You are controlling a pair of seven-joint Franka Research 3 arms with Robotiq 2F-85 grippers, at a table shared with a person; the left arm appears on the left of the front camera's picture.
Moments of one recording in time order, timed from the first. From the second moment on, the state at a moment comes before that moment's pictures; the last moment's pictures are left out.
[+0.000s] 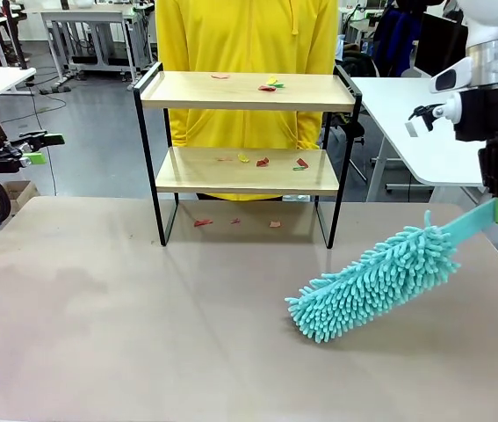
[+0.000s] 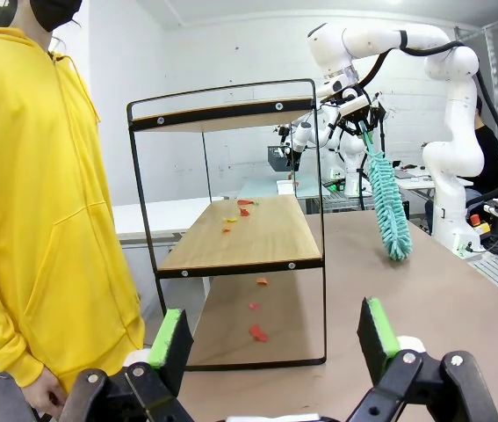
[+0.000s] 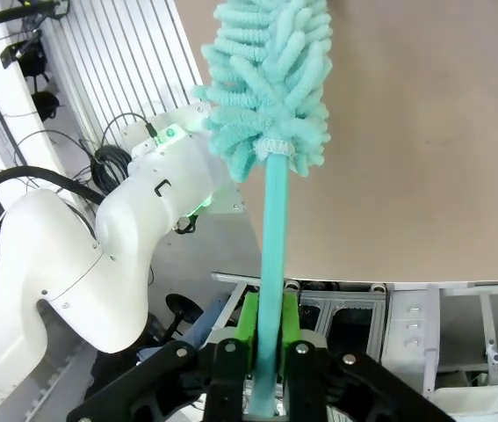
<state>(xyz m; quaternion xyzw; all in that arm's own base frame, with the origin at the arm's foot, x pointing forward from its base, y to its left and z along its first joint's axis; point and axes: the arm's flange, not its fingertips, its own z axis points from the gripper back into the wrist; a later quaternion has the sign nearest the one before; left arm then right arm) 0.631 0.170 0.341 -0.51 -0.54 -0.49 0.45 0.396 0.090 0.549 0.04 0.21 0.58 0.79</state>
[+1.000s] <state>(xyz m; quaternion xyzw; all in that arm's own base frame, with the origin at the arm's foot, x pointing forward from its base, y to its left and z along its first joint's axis) 0.631 0.170 0.341 -0.51 -0.54 -0.49 0.45 0.396 0.091 0.549 0.04 0.21 0.58 0.79</state>
